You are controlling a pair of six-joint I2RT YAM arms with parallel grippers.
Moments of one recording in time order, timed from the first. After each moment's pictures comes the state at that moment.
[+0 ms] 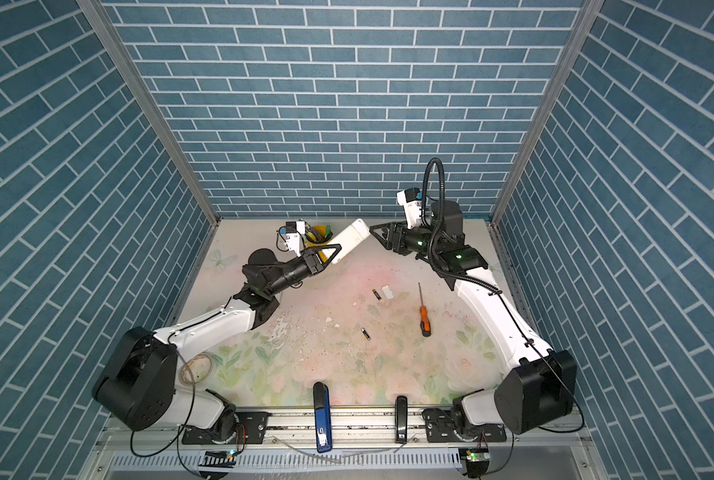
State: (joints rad) left arm -0.49 1.41 0.82 0.66 0.55 -1.00; right arm 0.37 1.39 1.32 -0.26 -0.67 0.37
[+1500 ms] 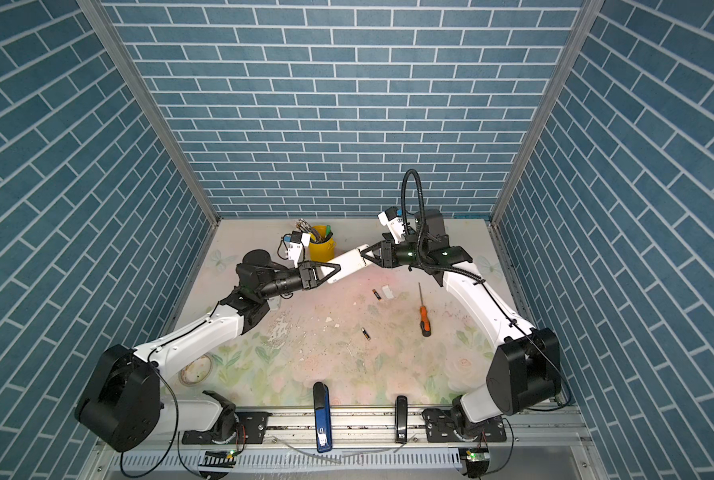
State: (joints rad) left arm -0.47 1.34 0.79 0.49 0.76 -0.96; right arm 0.41 1.49 1.30 -0.37 -0.84 0.30
